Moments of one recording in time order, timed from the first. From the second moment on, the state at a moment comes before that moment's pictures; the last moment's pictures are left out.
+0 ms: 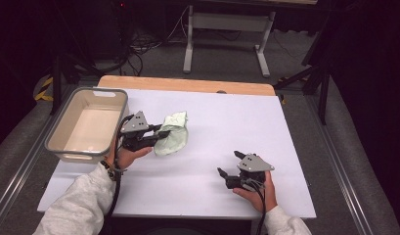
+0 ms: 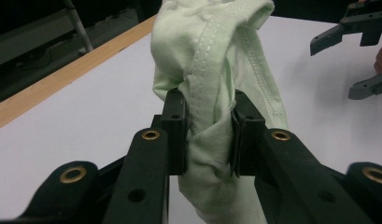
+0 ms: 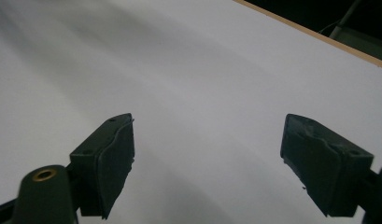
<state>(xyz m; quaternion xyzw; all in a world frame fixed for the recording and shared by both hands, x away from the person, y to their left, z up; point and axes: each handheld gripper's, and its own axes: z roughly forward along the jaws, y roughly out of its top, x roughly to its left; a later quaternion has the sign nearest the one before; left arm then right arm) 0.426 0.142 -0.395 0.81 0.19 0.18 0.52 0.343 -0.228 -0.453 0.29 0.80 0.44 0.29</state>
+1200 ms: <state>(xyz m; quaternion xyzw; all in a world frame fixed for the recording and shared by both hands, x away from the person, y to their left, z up) 0.427 0.160 -0.385 0.80 0.21 0.19 0.53 0.343 -0.228 -0.453 0.30 0.80 0.44 0.28</state>
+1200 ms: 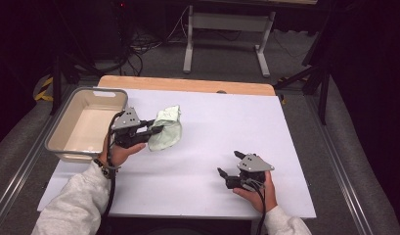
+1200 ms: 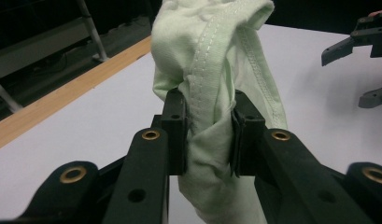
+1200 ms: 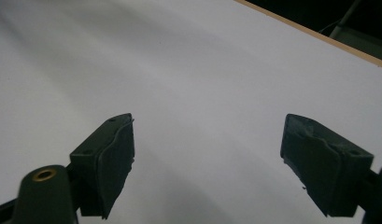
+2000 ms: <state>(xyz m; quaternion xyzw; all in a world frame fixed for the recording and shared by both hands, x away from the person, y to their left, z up) 0.428 0.176 -0.377 0.79 0.22 0.21 0.54 0.343 -0.228 -0.453 0.30 0.80 0.44 0.28</state>
